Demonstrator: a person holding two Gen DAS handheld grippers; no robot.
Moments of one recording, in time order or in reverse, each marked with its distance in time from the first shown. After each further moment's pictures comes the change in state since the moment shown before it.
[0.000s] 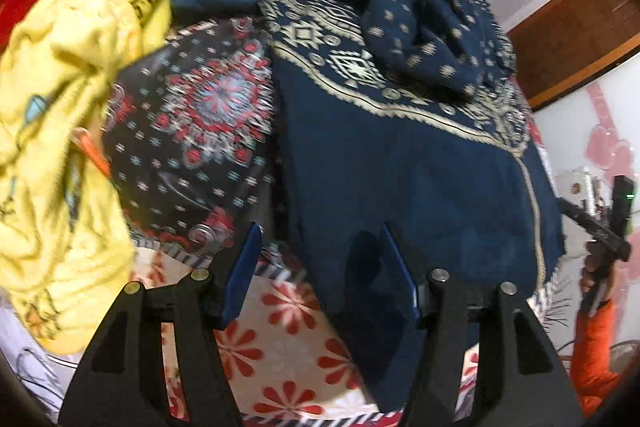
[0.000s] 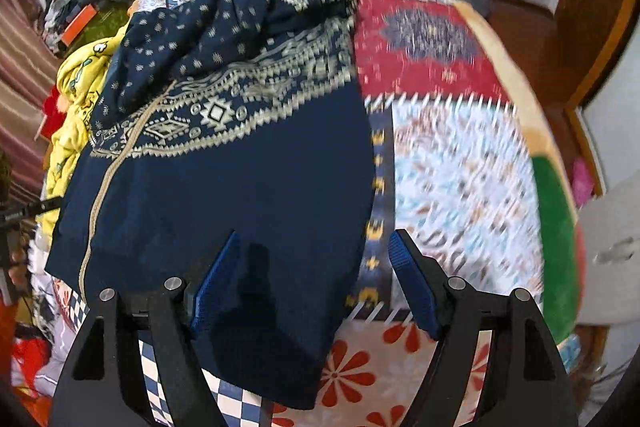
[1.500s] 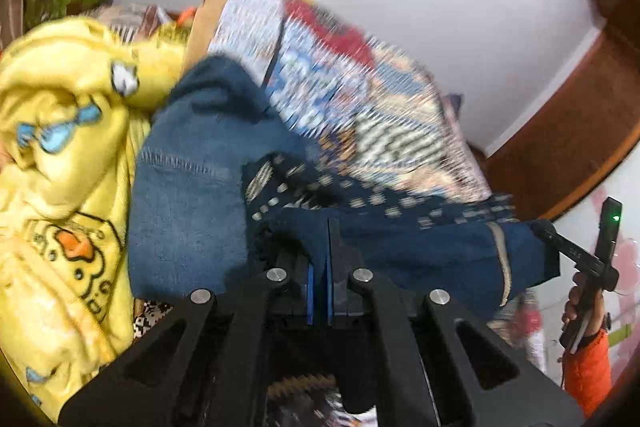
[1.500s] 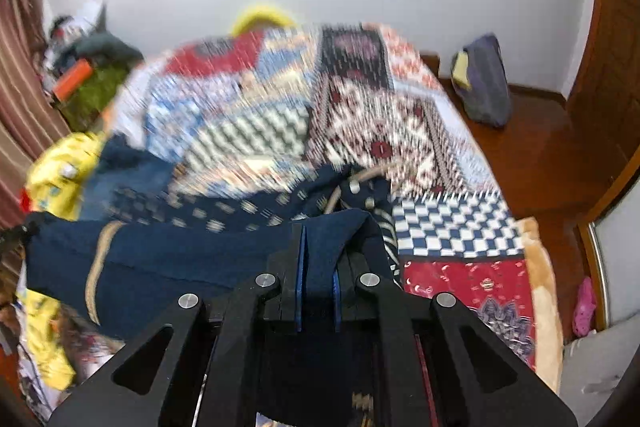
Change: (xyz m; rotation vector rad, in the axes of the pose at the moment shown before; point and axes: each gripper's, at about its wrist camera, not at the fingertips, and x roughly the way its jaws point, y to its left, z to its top) left arm 0.015 0.008 0.239 -0.058 -0.369 0.027; right arm 0.073 0.045 0.251 -0.101 -0.236 -0.071
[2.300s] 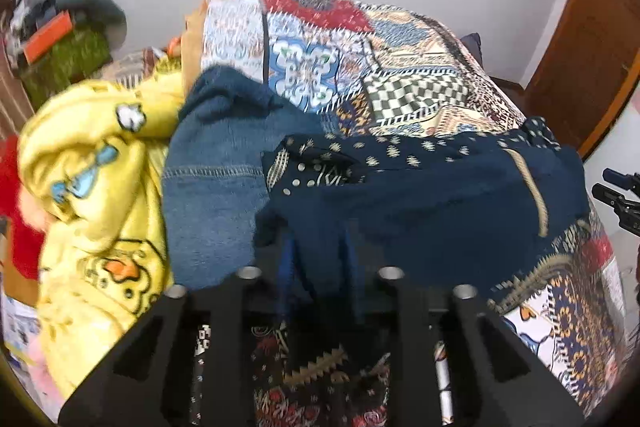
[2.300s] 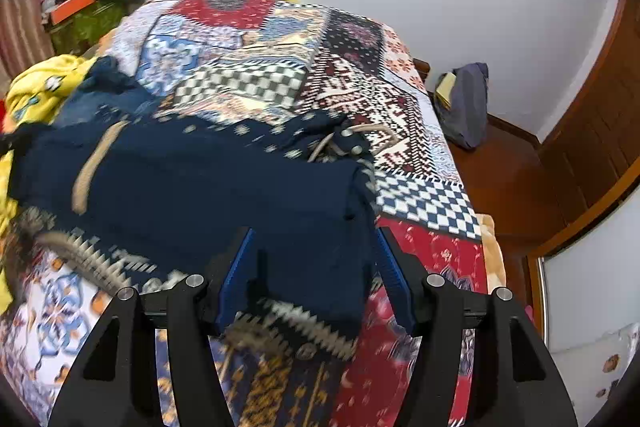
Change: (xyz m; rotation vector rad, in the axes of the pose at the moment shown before) left arm -0.017 -0.053 -0.028 0.312 0.002 0.216; right arm -0.048 0.028 -0.046 -0.220 -0.007 -0.143
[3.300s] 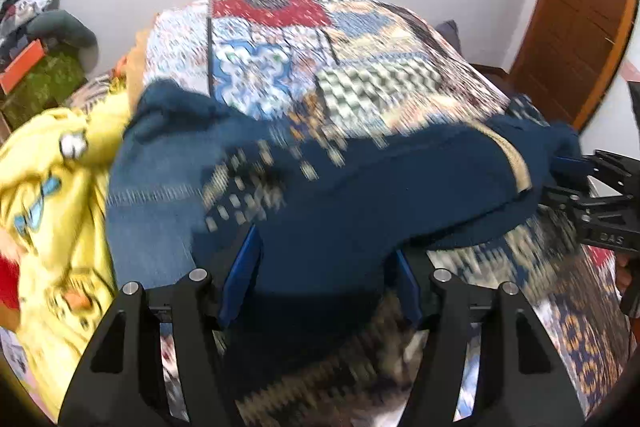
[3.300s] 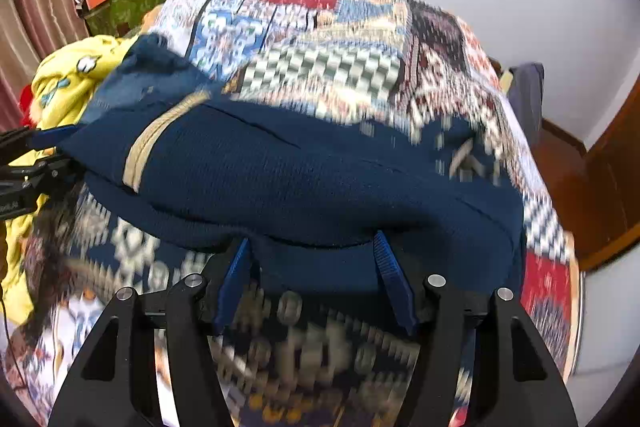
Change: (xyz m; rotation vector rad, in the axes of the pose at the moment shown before) left arm 0.052 -0.044 0.019 0.070 -0.005 -0.035; right arm 0.066 0.062 0.042 -0.044 0.026 0.118
